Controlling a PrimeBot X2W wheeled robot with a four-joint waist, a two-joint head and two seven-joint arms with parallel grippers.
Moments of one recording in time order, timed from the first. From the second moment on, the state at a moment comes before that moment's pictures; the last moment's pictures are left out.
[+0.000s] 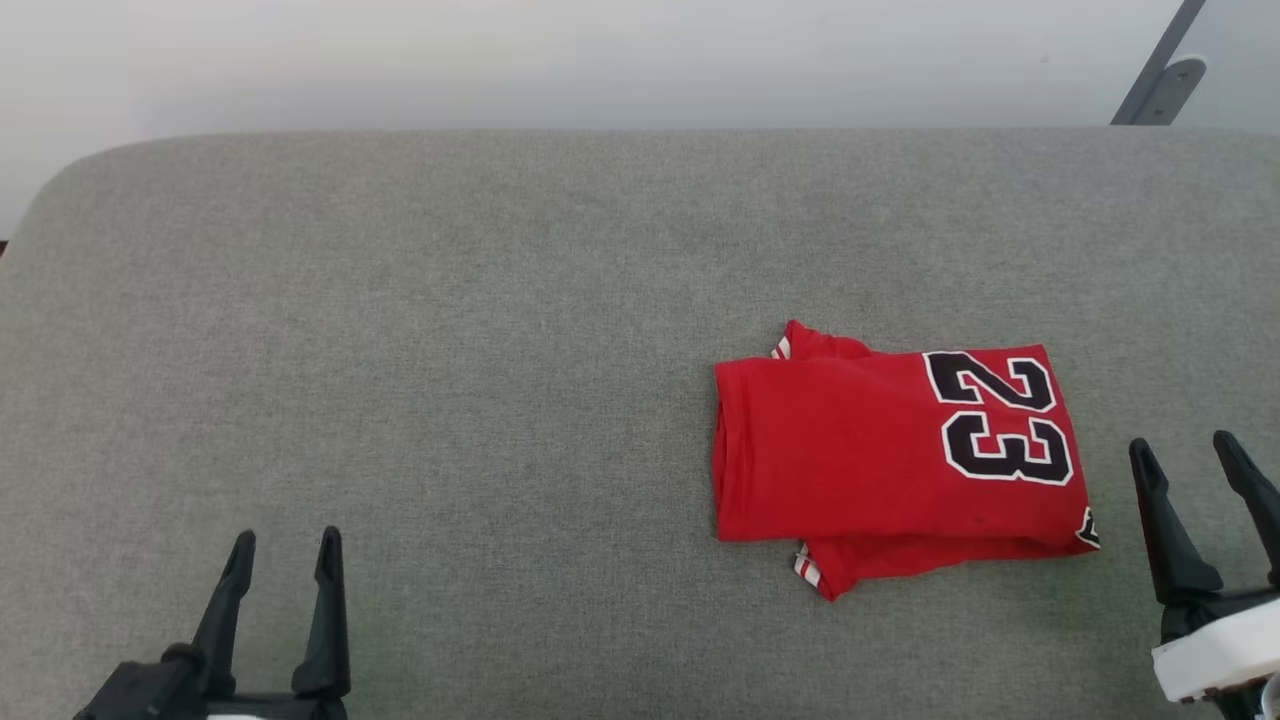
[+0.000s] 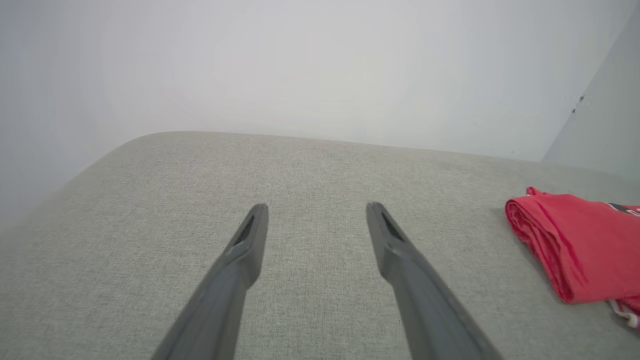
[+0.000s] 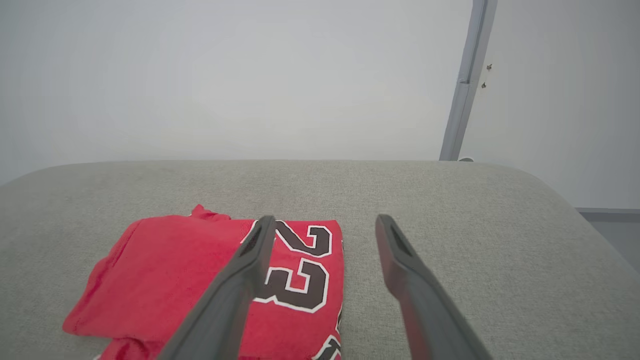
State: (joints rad) left arm 0.17 0.13 0.05 -0.01 -0.25 -0.13 -0.26; right arm 0.07 -0.34 -0.07 -0.03 0.44 0.13 -0.10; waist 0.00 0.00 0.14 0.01
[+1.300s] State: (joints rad) left arm -0.26 0.16 -0.10 0.03 -0.27 -0.13 -0.26; right arm -0.32 -0.68 0.09 -0.13 0.74 0.13 0.89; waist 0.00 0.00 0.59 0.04
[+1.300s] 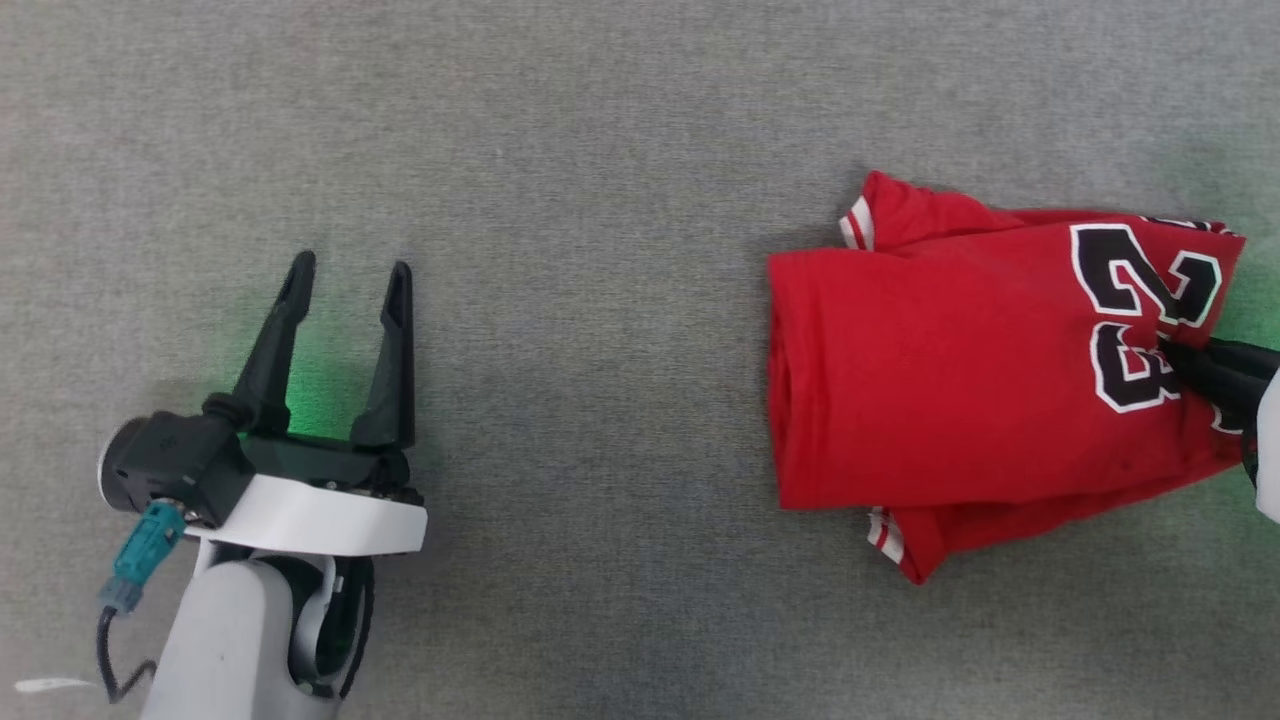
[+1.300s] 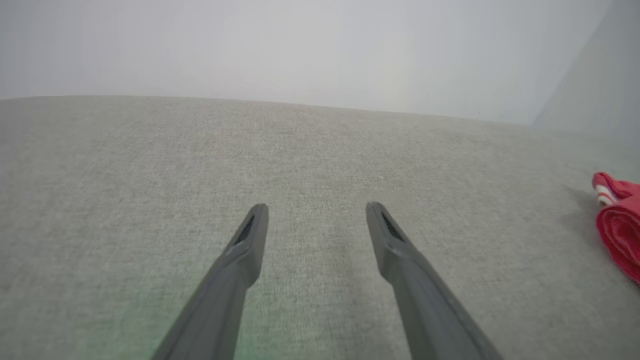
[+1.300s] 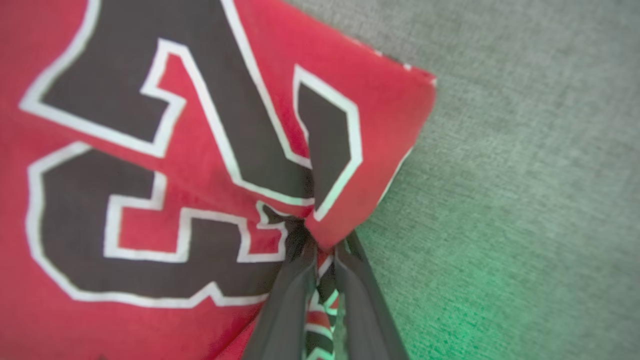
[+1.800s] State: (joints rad) left arm -0.45 0.32 -0.28 0.01 -0.25 -0.13 -0.26; right arm -0.29 -0.63 -0.22 0.04 0.70 0.13 0.58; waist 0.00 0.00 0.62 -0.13
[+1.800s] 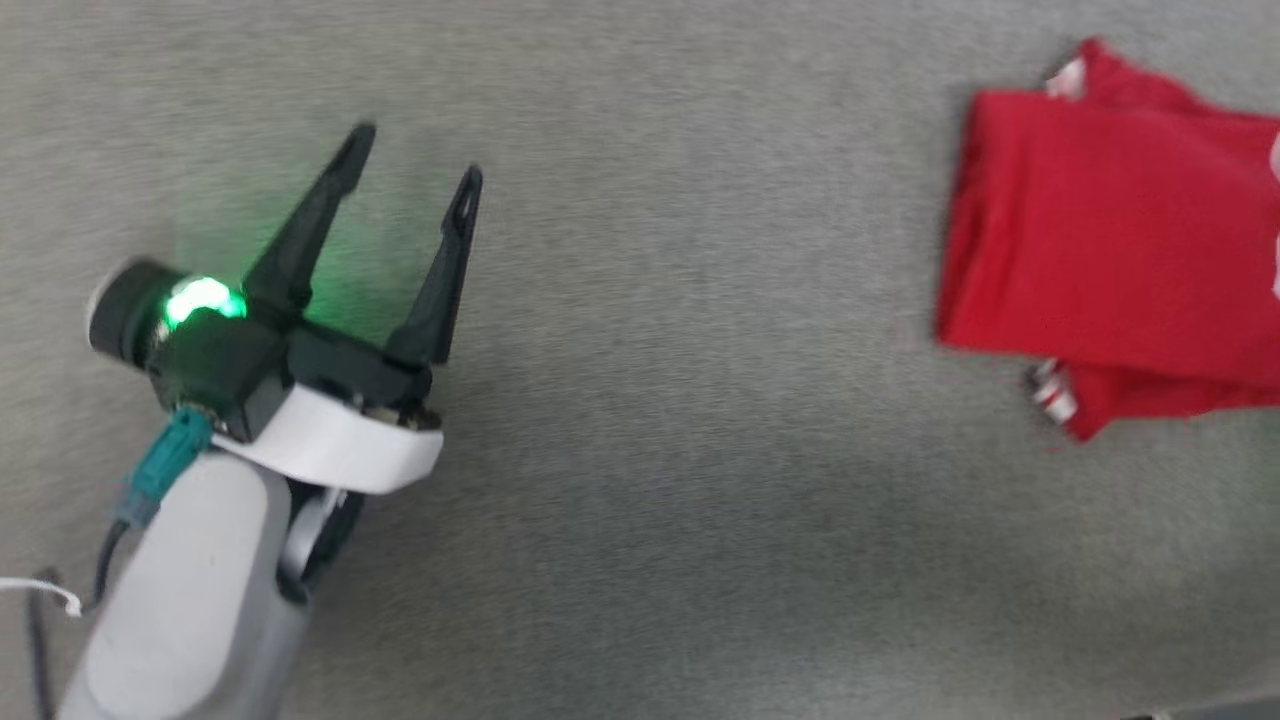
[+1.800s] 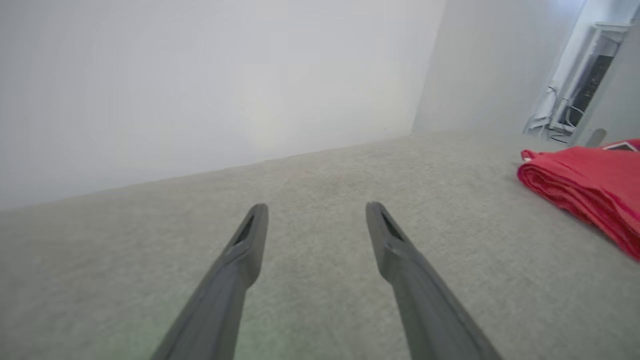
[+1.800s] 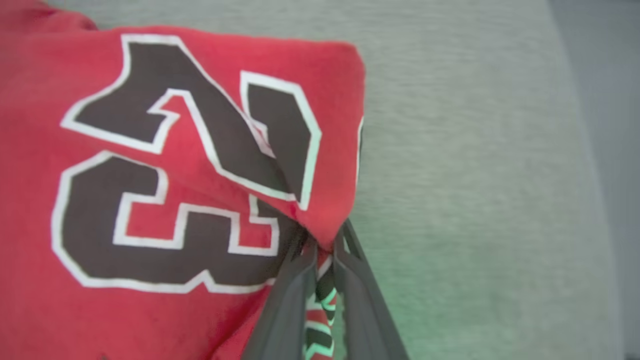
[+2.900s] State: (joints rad) left arm -1.02 0.51 -0.52 0.03 -0.29 -0.13 -0.26; right arm -0.94 -0.67 -0.17 0.87 0.42 0.13 0.12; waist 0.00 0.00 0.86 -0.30
